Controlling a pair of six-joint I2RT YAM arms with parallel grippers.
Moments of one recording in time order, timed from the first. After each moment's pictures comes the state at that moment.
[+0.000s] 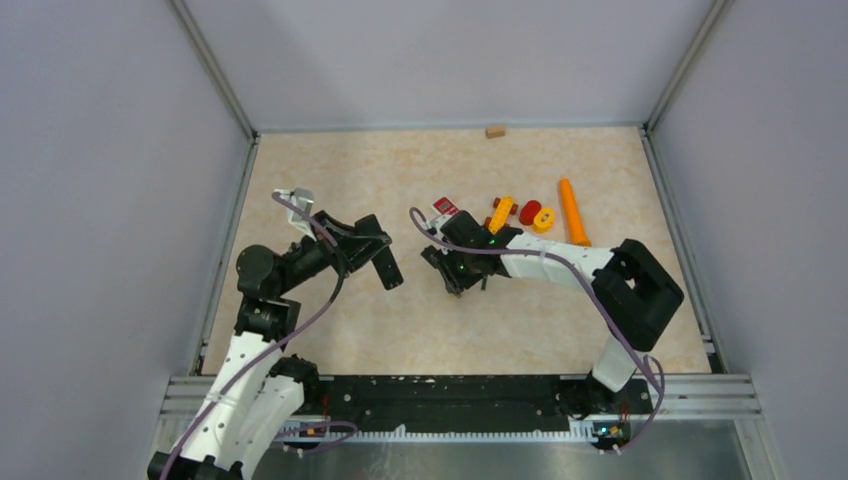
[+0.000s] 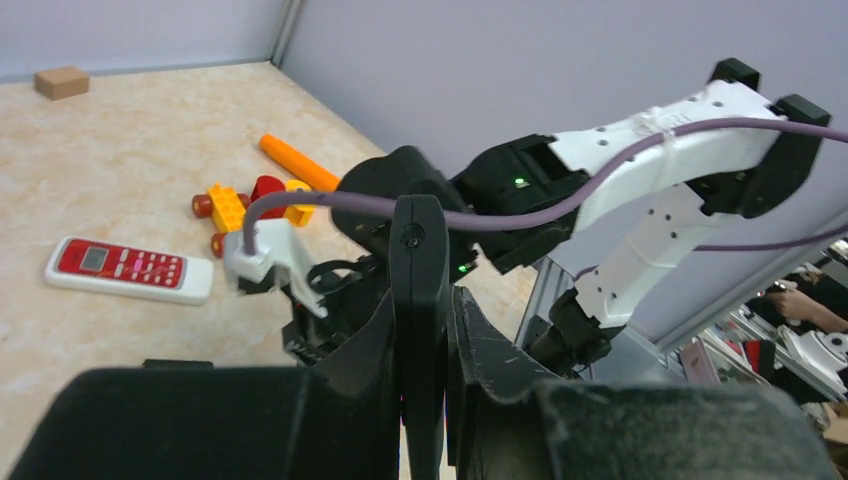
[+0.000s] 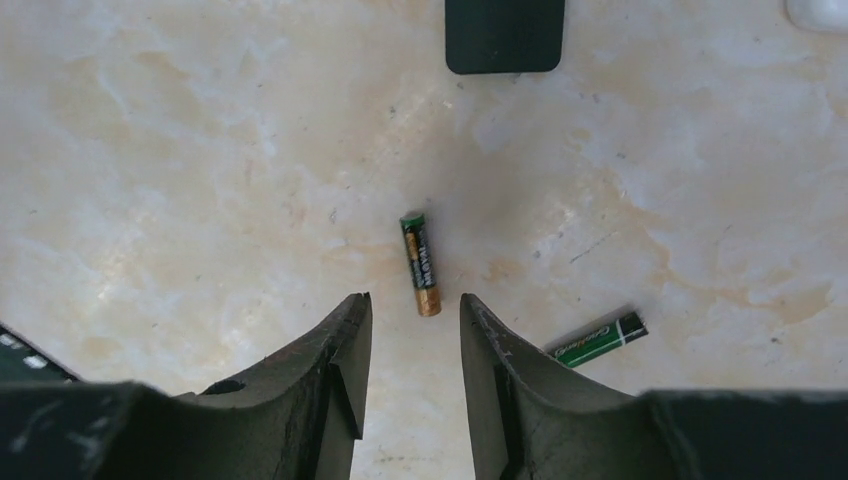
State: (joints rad) left arm -0.20 0.67 0.54 0.41 0.80 -0.73; right arm 0.85 1.67 1.08 -0.42 -0.07 0.20
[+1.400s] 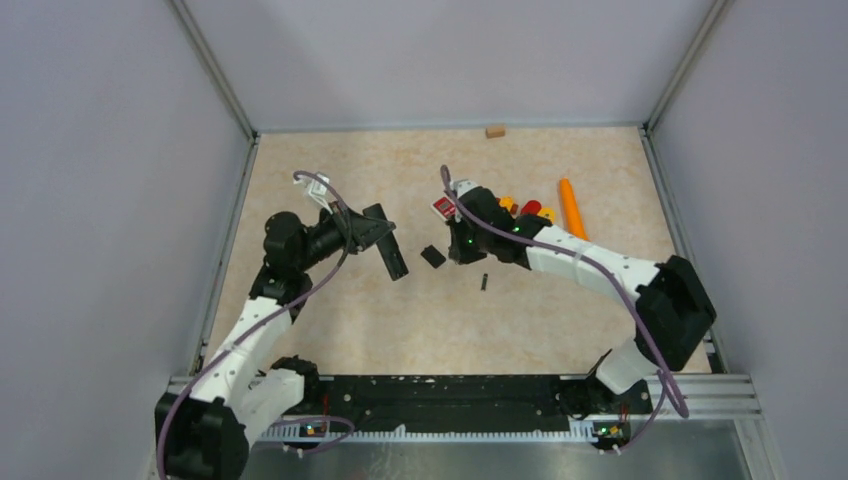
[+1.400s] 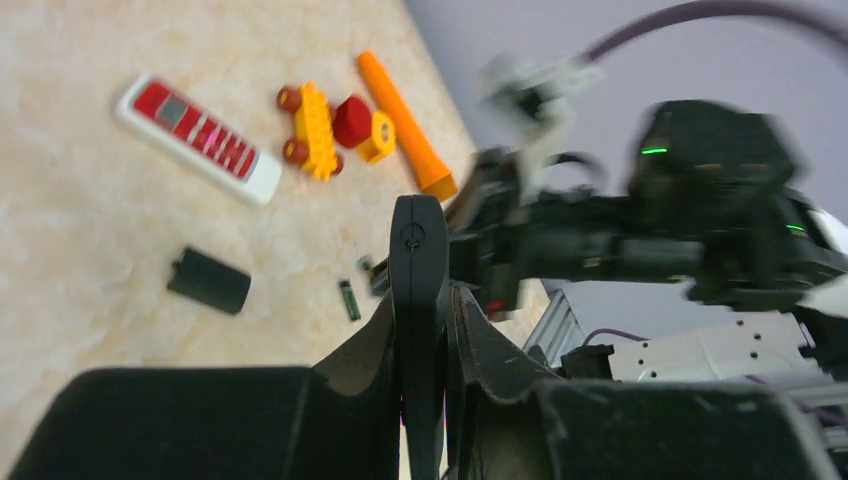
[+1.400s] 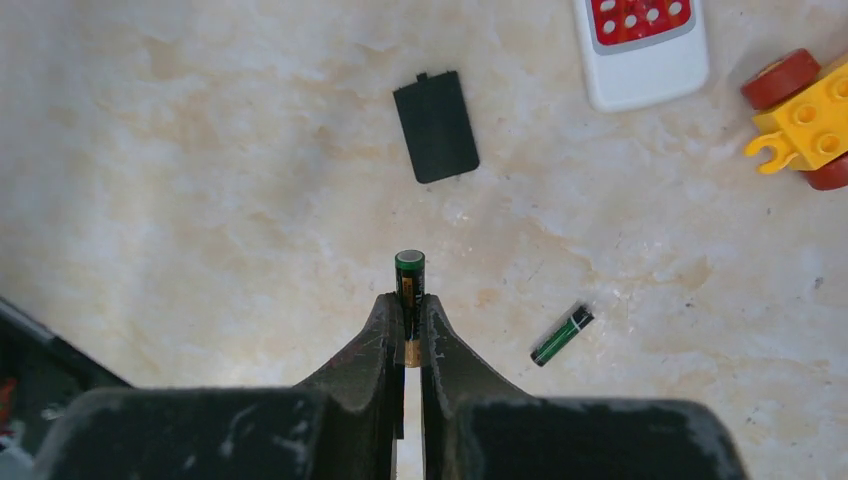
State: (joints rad) left arm -0.20 0.86 0.59 0.29 0.67 -0.80; right arm 0.83 1.59 1.16 -0.43 0.08 0.36
